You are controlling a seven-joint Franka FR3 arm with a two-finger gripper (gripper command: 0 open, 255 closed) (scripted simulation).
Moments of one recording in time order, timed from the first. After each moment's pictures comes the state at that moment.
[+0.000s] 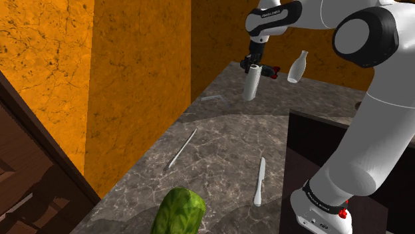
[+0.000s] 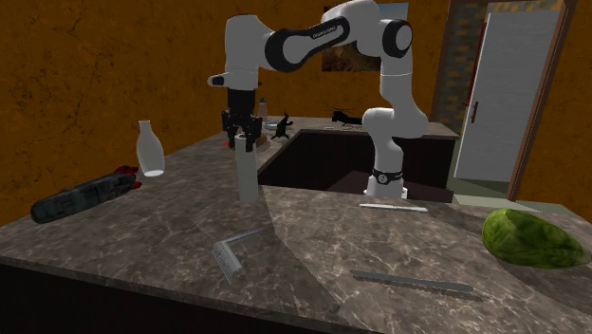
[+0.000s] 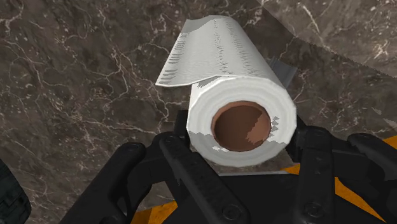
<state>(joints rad) -0.08 0.19 -0.40 -1.74 0.05 1.99 -0.46</state>
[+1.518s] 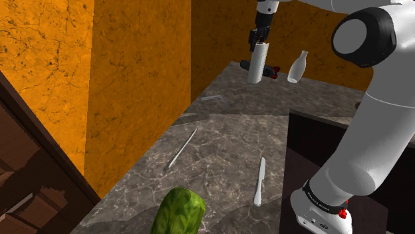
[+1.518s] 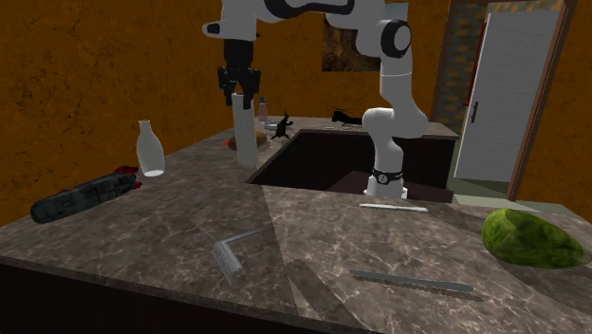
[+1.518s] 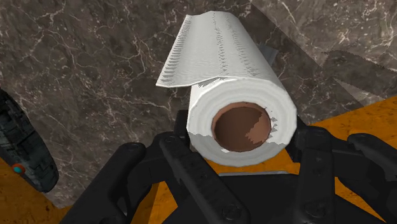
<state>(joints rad) -0.09 0.20 -0.41 -1.42 0.05 1.67 -0.47</state>
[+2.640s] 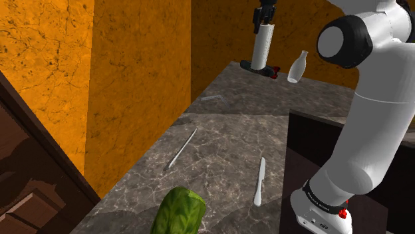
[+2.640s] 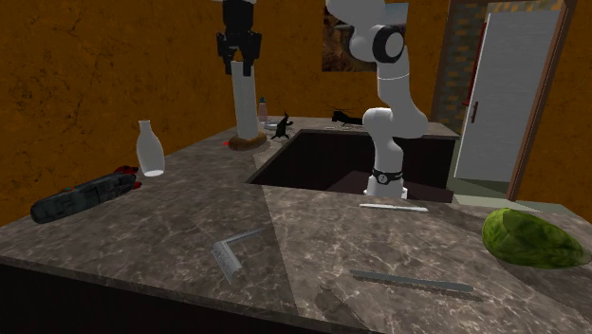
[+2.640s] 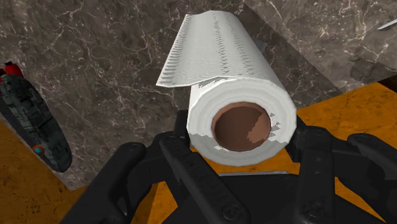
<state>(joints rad) -0.14 0.30 -0.42 -1.05 0.10 1.40 -0.48</state>
